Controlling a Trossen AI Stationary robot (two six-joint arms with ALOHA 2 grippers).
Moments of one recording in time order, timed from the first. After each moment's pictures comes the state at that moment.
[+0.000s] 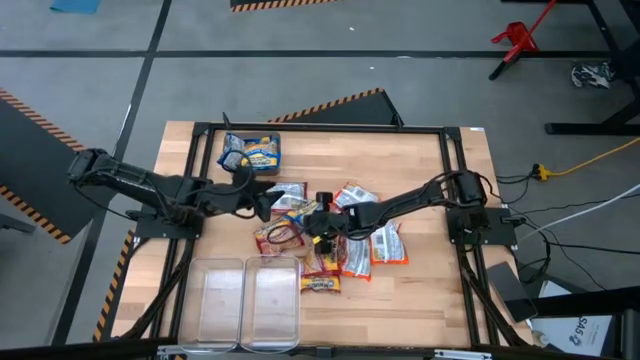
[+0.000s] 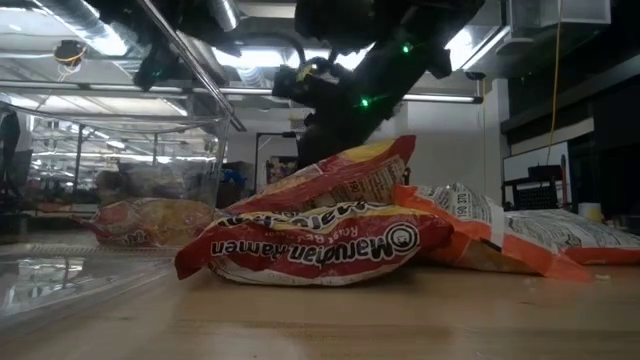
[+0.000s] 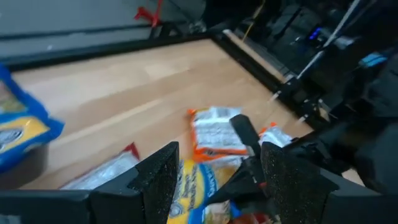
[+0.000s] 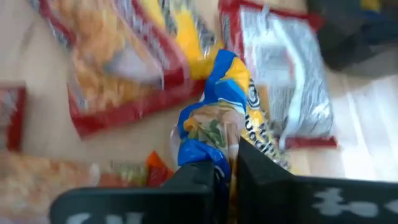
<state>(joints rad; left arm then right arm) -0.20 0.96 0.66 -0.16 -0.66 -0.80 0.14 2.02 1.30 -0.11 0.34 -0.10</state>
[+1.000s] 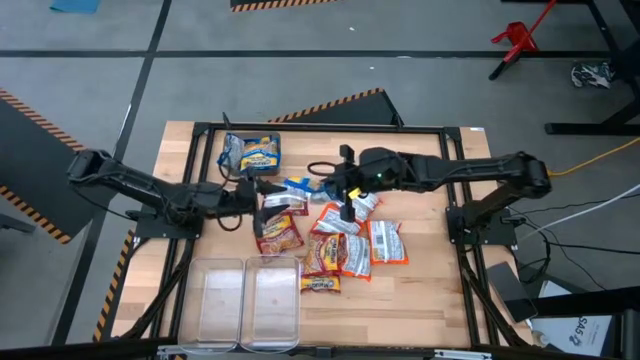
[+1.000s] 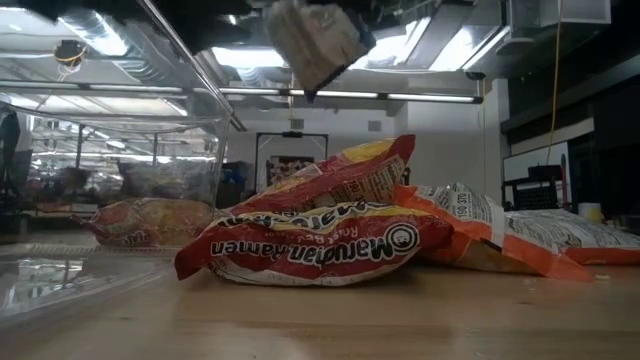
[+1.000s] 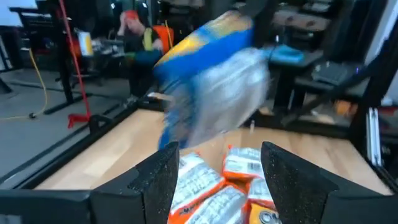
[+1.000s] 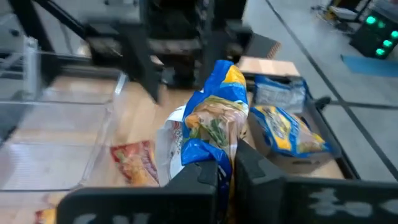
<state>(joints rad) -0.20 0.95 0.45 0.47 -0.45 -0.10 0.00 1.51 1.34 -0.22 0.01 -0.11</state>
